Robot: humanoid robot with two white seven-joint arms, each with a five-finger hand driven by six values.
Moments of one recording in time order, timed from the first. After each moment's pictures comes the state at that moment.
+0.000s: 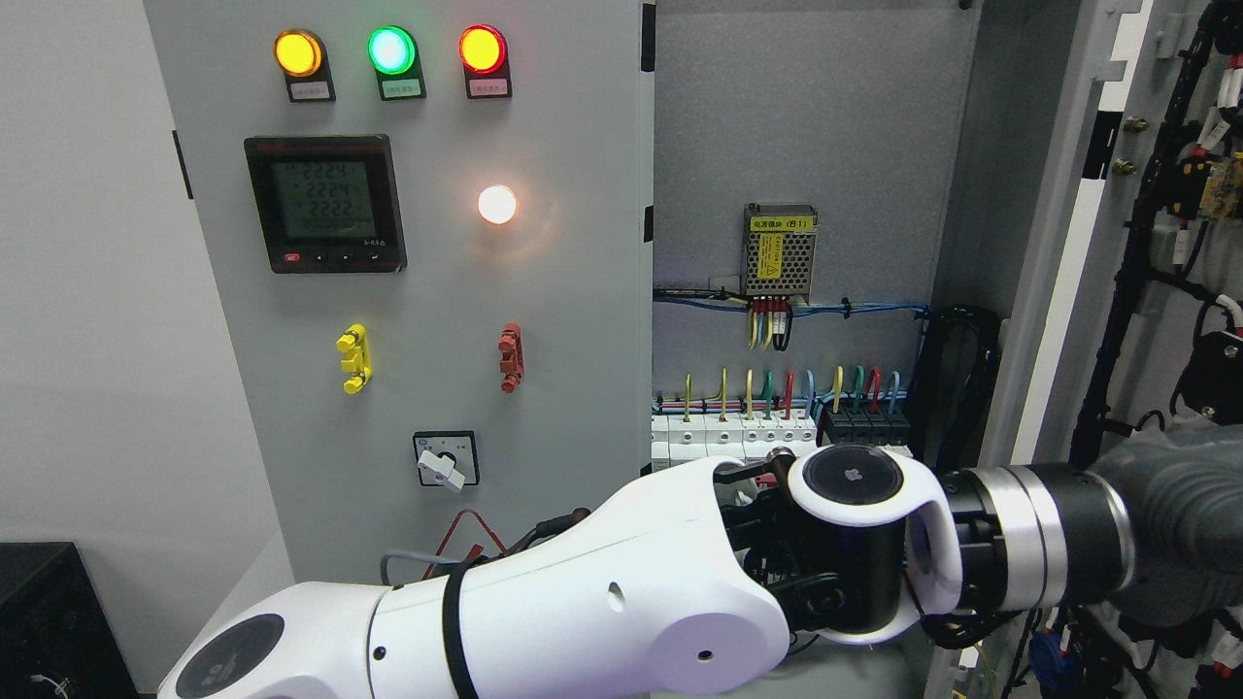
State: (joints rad) left arm -1.55 -0.11 -1.18 -1.42 1.45 0.18 -0.12; right arm 0.14 0.12 0.08 -0.12 0.00 -0.04 0.02
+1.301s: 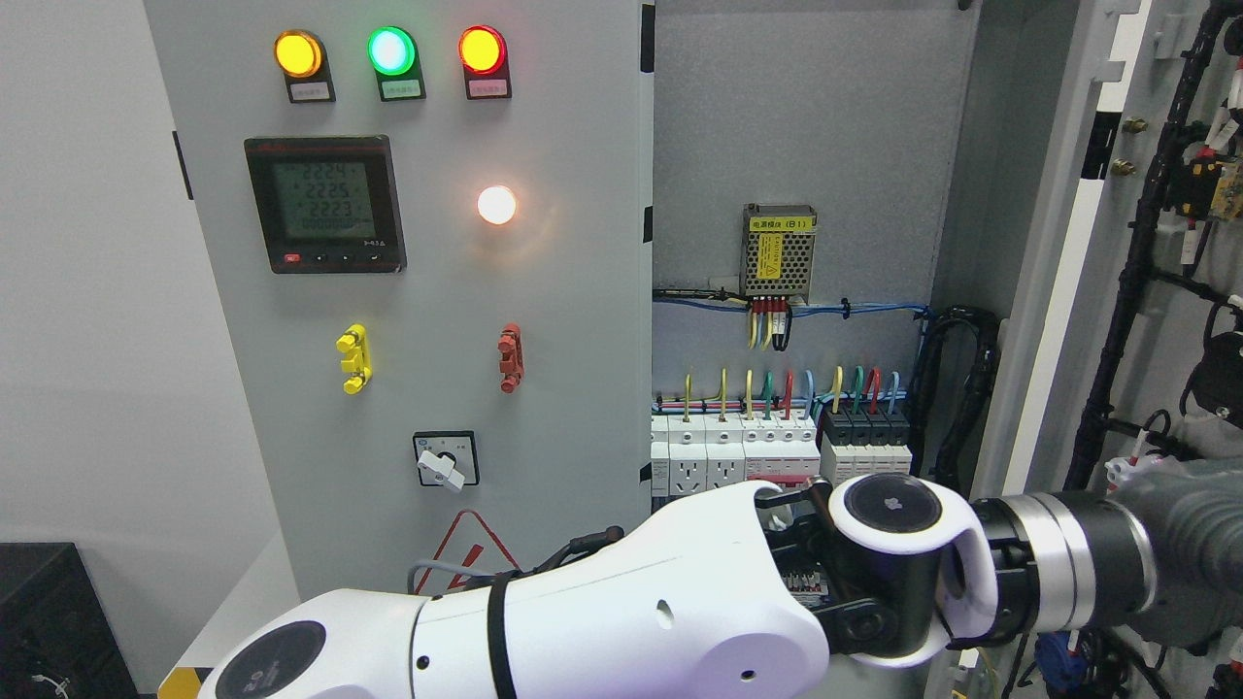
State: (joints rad) left arm -1.54 -0.09 -1.24 -1.39 1.48 0.15 -0.09; right arm 0.14 0.12 0.08 -0.12 0.00 -0.04 0.02
